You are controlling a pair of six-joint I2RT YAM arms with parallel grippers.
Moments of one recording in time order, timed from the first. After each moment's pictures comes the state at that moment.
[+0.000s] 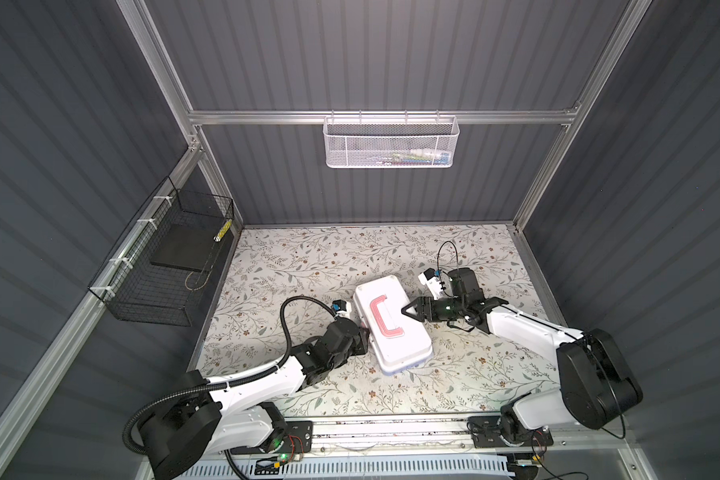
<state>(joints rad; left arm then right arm) -0.91 1.21 0.50 0.01 -0.18 -0.84 0.41 1.45 0.77 -0.11 -0.67 0.42</state>
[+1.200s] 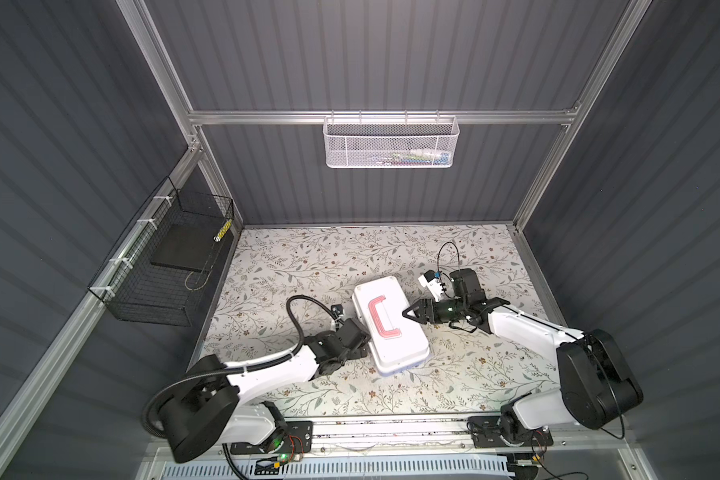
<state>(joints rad) -0.92 1.24 0.60 -0.37 -0.40 -0.84 0.39 1.44 0.75 -0.14 -0.74 0.38</state>
